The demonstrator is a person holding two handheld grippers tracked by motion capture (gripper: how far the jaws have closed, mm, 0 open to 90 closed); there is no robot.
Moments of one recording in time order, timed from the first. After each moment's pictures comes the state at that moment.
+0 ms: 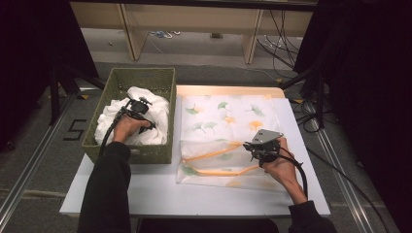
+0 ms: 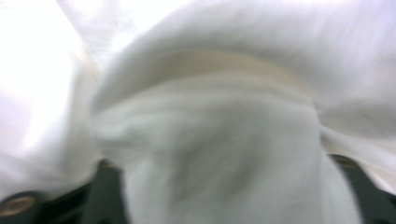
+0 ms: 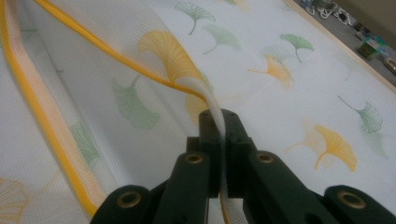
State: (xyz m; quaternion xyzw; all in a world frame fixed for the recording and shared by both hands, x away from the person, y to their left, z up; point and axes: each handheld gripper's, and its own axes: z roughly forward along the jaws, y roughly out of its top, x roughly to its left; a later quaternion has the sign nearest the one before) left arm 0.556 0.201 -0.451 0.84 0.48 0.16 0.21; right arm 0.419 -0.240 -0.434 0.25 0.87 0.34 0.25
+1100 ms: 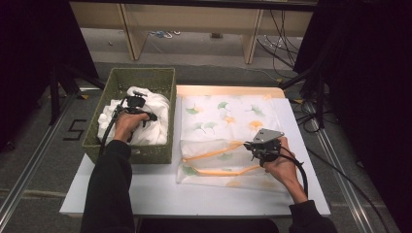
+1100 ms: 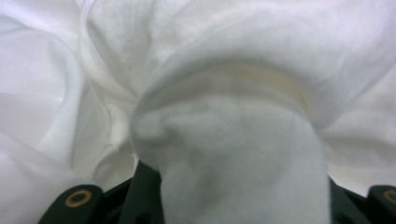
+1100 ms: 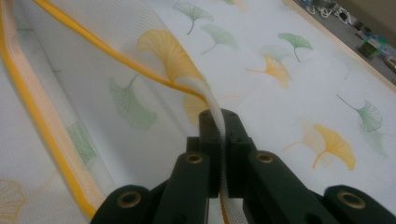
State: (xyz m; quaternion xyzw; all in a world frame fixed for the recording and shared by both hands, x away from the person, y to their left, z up) left arm 0.557 0.208 -0.437 0.75 0.55 0.12 0.36; right arm 0.420 -0.242 -0.434 0.25 0.87 0.34 0.25
